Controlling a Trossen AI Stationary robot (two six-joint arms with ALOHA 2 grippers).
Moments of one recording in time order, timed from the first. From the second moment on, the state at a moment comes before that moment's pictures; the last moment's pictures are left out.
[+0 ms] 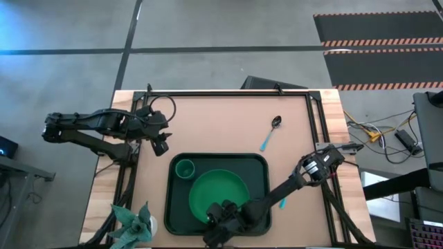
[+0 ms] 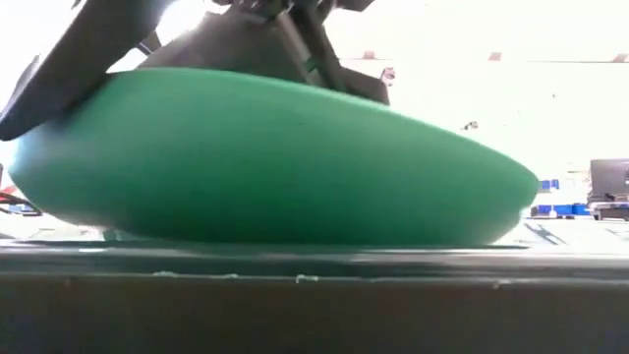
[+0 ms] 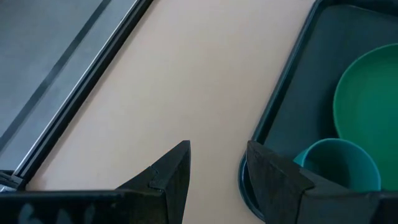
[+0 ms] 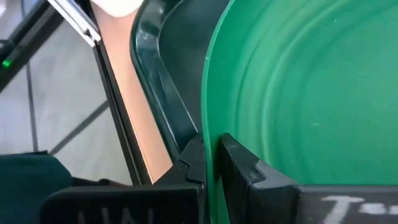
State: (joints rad) left arm -0.07 0.97 1.16 -1.16 -0.42 -0.40; right arm 0.56 2.37 1.85 -0.30 0.28 1.10
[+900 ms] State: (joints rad) left arm -0.07 0.97 1.16 -1.16 -0.42 -0.38; right arm 0.55 2.37 1.84 -0.17 0.25 1.16
